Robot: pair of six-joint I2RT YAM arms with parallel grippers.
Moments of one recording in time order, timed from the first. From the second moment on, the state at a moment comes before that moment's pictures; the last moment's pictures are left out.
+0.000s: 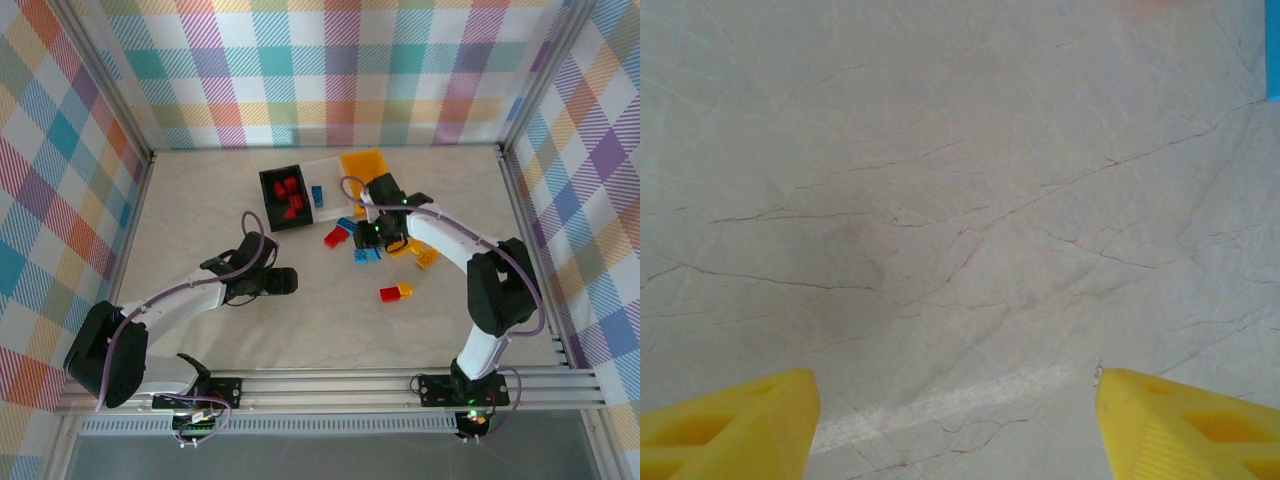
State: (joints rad) left arm -0.57 1.31 0.72 -0.44 0.06 -0.55; right arm 0.50 1.75 1.35 -0.70 -0.16 0.23
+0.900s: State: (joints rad) left arm -0.49 1.30 0.72 -0.45 0.09 -0.50; right arm 0.50 2.52 2.37 -0.69 -0.19 0.23
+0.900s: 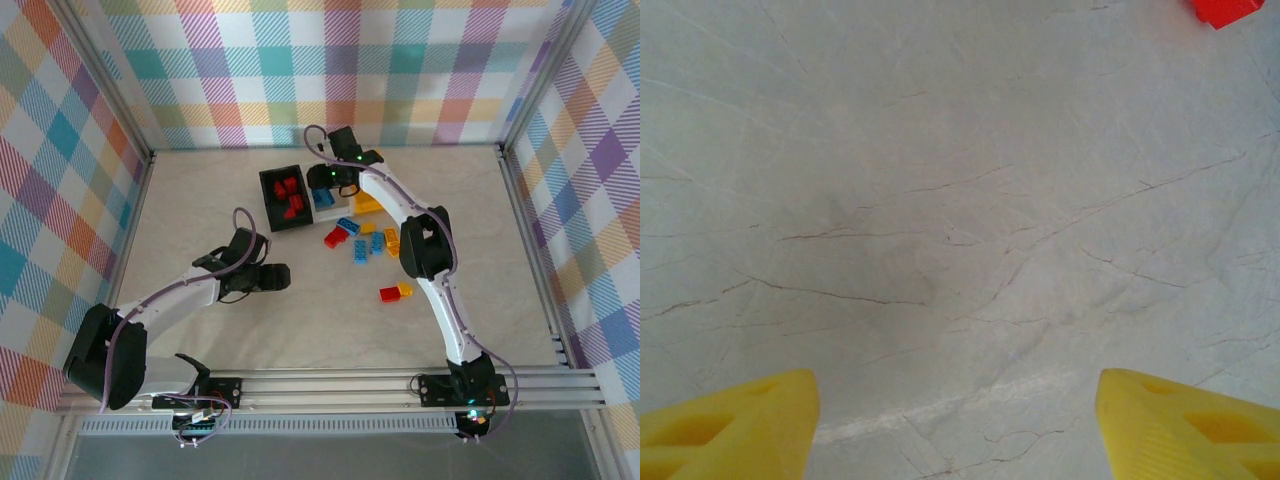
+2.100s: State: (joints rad) left arm -0.55 1.23 0.64 -0.33 0.19 -0.61; right arm 0.57 1.58 1.05 -0.72 -0.16 0.23
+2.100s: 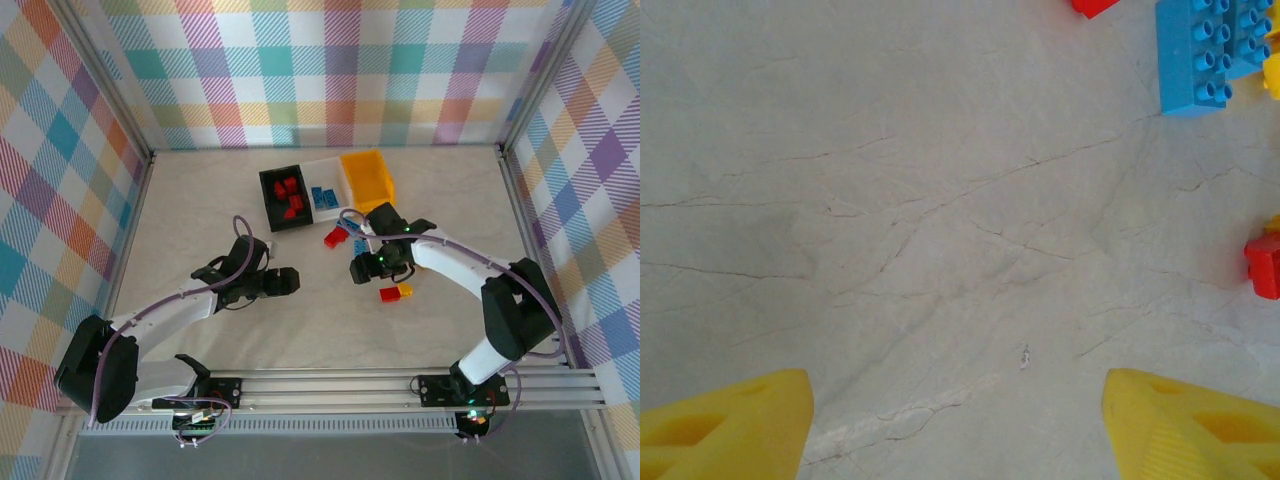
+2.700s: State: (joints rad) left arm -0.56 1.22 0.64 -0.39 0.14 -0.60; right arm 0.58 1.86 1.19 -0.63 -0.08 0.37
